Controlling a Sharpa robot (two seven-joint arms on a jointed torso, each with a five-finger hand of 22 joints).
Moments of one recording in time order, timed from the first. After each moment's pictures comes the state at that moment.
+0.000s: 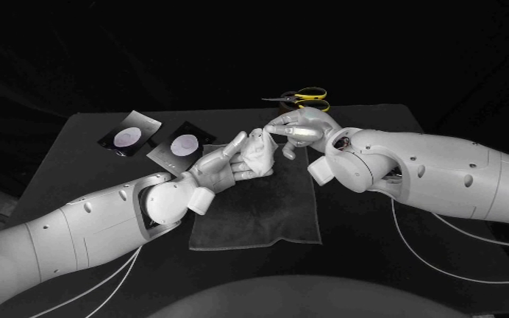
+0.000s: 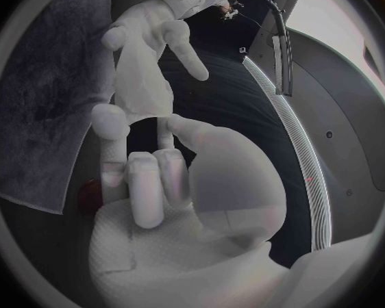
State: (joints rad) left arm 0.95 -0.68 -0.05 1.38 0.31 0.29 0.22; left_hand 1.42 0.00 -0.20 0.18 0.05 0.54 0.17 0.67 0.07 0.92 0.19 0.15 0.06 1.04 0.15 0.18 0.13 0.17 0.98 0.26 0.08 0.07; right arm 1.15 -0.81 -0.10 1.60 -0.33 -0.40 0.10; right_hand 1.19 -0.04 0.64 0.03 0.04 1.02 0.08 0.38 0.54 1.46 0.00 1.46 1.31 1.46 -0.06 1.57 1.31 0.13 1.36 0.04 0.56 1.31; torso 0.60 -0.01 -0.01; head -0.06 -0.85
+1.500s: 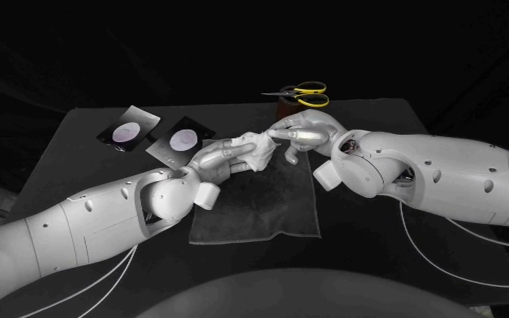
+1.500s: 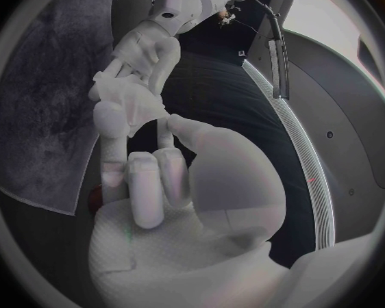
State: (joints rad) left arm 0.95 -0.68 -0.05 1.42 0.20 0.06 0.27; left_hand 1.39 -0.08 0.61 0.04 0.05 0.86 0.19 0.65 0.24 0.83 0.19 0.34 0.08 0.63 0.17 0.61 0.31 0.10 0.67 0.25 0.27 0.32; right arm 1.14 -0.87 -0.11 1.69 -0.34 -0.40 0.08; right_hand 1.18 -0.03 0.63 0.02 0.04 1.02 0.08 0.38 0.54 1.46 0.00 1.43 1.31 1.46 -0.06 1.56 1.31 0.14 1.36 0.05 0.49 1.31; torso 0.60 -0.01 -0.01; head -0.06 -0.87
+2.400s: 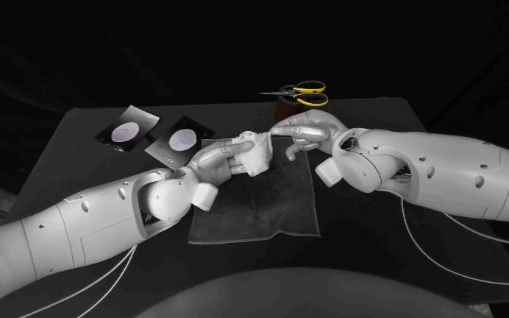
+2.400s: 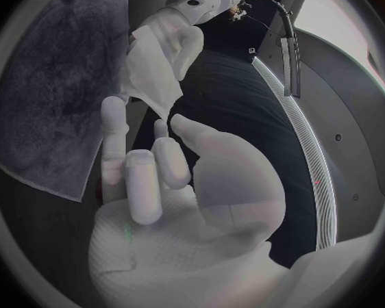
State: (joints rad) left arm 0.95 -0.69 -0.05 1.43 0.22 0.11 0.27; left_hand 1.35 -0.02 0.66 0.03 0.05 0.62 0.18 0.79 0.41 1.02 0.17 0.09 0.06 0.97 0.12 0.31 0.15 0.17 0.99 0.21 0.26 0.23; right arm 1.14 -0.85 -0.11 1.62 -0.36 -0.40 0.04; right_hand 1.06 -0.09 0.54 -0.04 0.05 0.87 0.15 0.29 0.51 1.38 0.06 1.18 1.31 1.47 -0.01 1.48 1.31 0.16 1.24 0.09 0.27 1.31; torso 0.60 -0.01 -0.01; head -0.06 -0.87
